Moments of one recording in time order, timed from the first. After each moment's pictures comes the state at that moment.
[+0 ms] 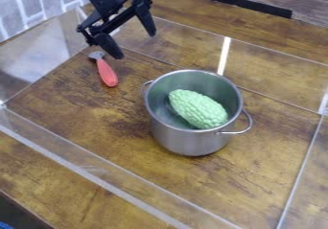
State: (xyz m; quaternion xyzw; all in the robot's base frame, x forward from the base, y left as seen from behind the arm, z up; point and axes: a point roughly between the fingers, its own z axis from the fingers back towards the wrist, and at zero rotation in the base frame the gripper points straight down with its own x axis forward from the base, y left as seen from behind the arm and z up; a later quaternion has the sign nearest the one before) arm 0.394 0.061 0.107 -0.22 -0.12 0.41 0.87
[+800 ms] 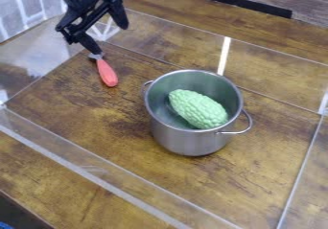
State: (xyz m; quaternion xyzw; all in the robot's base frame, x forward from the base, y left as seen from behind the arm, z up) arm 0.395 0.109 0.103 -0.19 -0.15 0.55 0.80
